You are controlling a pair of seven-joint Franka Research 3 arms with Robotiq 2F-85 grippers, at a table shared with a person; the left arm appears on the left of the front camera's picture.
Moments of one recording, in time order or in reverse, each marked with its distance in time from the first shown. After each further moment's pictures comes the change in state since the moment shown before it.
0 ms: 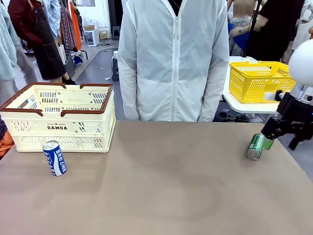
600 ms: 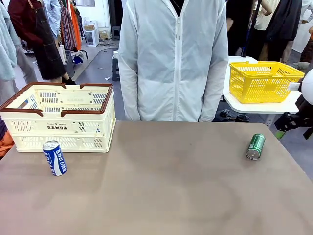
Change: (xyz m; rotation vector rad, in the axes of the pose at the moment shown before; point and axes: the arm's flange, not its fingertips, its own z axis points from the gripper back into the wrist) left arm 0.000 0.000 0.000 0.000 0.000 0.000; right arm 0.009 -0.050 -0.002 -0.083 -0.270 -0.109
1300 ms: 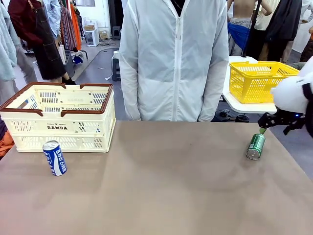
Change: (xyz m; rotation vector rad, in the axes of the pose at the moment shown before) left arm 0.000 0.000 0.000 0.000 -0.001 0.000; right arm 0.095 -0.013 -0.095 -0.008 -0.037 -0.044
